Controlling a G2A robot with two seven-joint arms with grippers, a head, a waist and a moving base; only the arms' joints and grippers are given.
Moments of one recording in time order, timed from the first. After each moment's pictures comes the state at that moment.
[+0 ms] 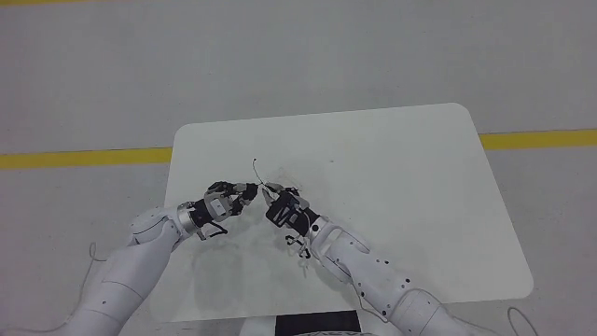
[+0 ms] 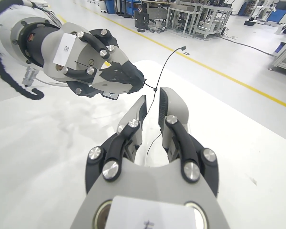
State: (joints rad) left arm 1.35 -0.97 -1.12 -1.22 -1.11 0.22 -1.08; right arm -1.35 -1.43 0.74 -1.31 -1.57 -0.04 -0.26
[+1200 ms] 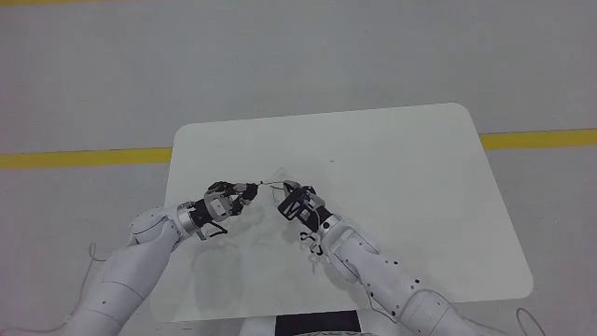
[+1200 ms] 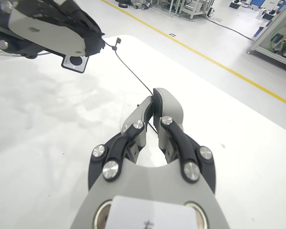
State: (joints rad) left arm 1.35 -0.97 -1.12 -1.22 -1.11 0.22 -1.08; right arm -1.36 -1.37 0.75 -1.33 -1.57 0.08 -0.15
